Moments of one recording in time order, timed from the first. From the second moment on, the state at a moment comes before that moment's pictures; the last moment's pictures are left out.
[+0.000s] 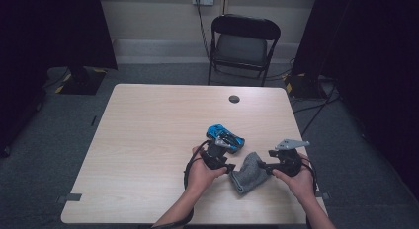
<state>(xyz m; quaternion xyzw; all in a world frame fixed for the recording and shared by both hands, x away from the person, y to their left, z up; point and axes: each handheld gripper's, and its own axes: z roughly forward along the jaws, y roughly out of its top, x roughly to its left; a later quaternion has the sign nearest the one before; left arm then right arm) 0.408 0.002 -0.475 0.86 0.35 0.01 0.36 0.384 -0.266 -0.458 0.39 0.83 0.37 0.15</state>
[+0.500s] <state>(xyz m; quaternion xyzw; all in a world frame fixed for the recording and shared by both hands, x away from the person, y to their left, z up) 0.378 -0.049 -0.476 0.89 0.28 -0.03 0.37 0.398 -0.287 -0.474 0.43 0.82 0.32 0.18</state>
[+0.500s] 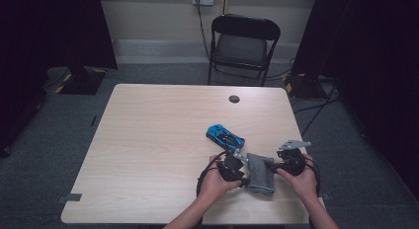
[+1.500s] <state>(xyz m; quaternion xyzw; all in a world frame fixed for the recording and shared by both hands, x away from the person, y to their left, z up) 0.504 -0.003 -0.460 0.87 0.32 0.11 0.36 0.344 -0.241 -0.483 0.46 0.82 0.30 0.17</state>
